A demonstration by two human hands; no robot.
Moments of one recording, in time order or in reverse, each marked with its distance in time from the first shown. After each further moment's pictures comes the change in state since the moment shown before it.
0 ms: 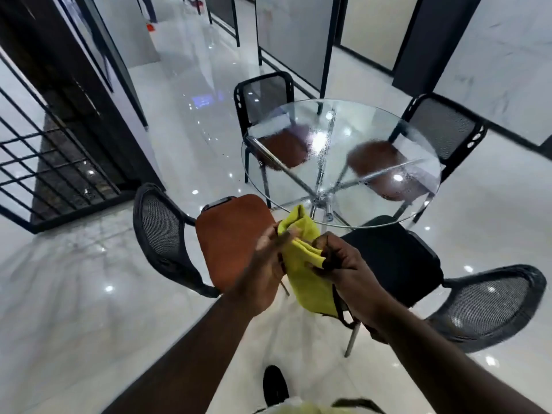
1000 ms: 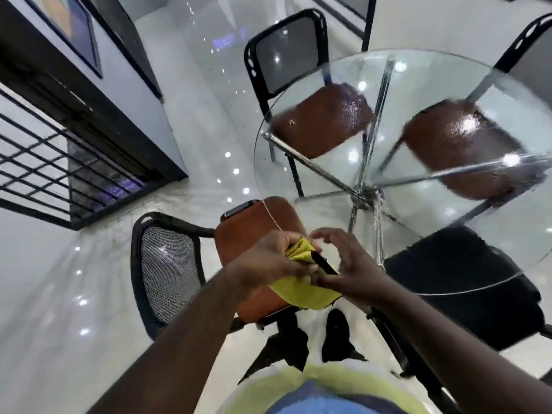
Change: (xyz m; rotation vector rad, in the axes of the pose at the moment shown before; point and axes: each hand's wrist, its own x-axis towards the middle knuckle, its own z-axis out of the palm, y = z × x) left_hand 0.291 0.098 -0.063 0.715 -0.084 -0.374; right_hand 0.320 0.091 -0.088 -0.503 -0.203 0.093
